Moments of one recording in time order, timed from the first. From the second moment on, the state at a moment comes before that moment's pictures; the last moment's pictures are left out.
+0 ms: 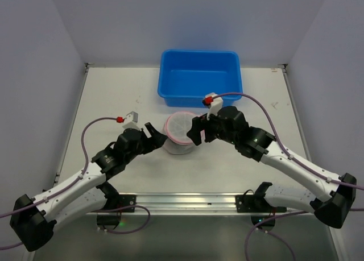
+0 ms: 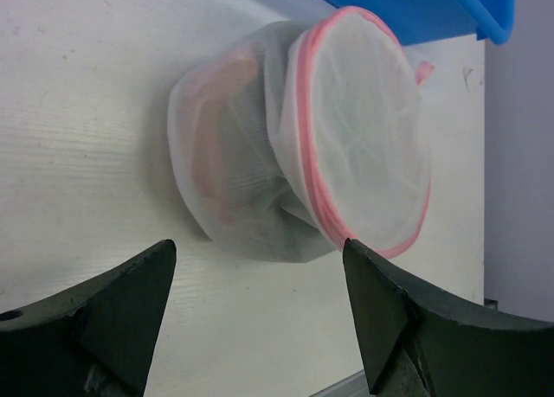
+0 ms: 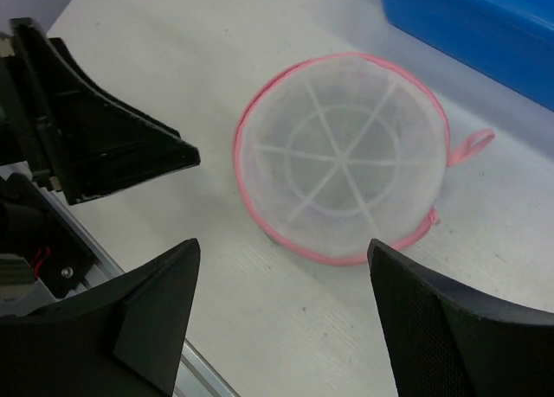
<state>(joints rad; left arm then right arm) -0.72 0.82 0.51 -0.22 -0.20 -0.97 0.84 1.08 0.97 -0.39 0.04 0.34</state>
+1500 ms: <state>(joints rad) -0.62 1.23 0.43 0.11 -0.06 -0.94 0.93 1.22 1.07 -0.35 0.13 0.27</state>
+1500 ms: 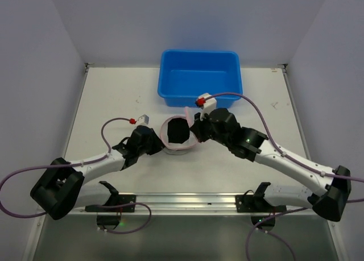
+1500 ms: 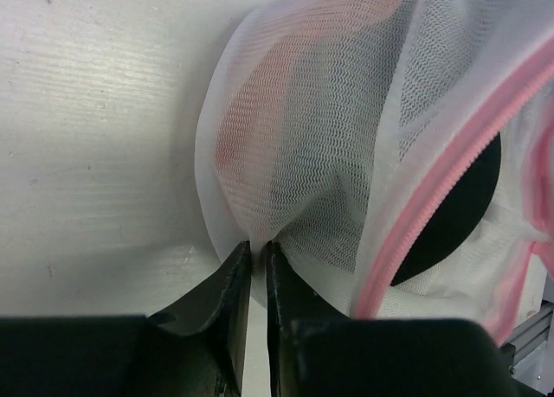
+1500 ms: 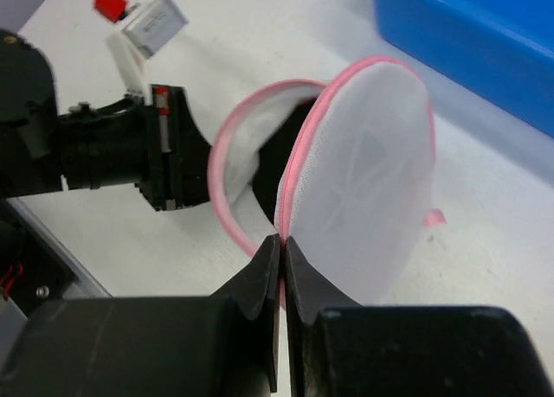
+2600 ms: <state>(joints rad) -0.62 1.18 0.43 0.09 -0.06 -0.93 0.84 1.37 1.00 -0.26 0.08 0.37</state>
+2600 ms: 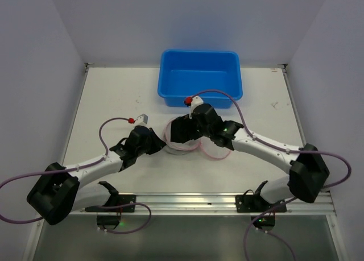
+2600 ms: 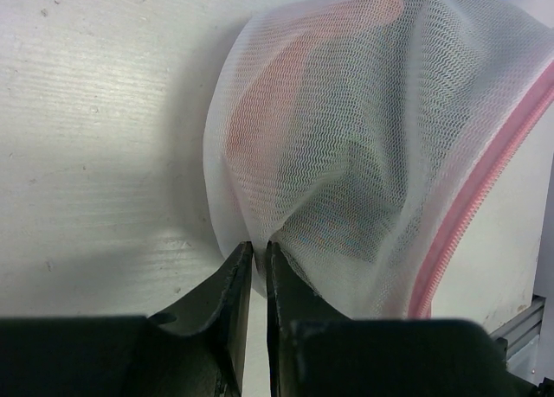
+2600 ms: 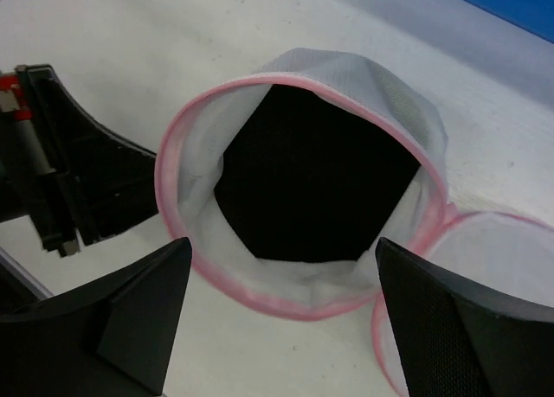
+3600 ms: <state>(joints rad) -0.61 1.16 0.43 0.05 -0.06 -0.91 0.84 1.38 0.91 -0.16 -0.04 0.28</state>
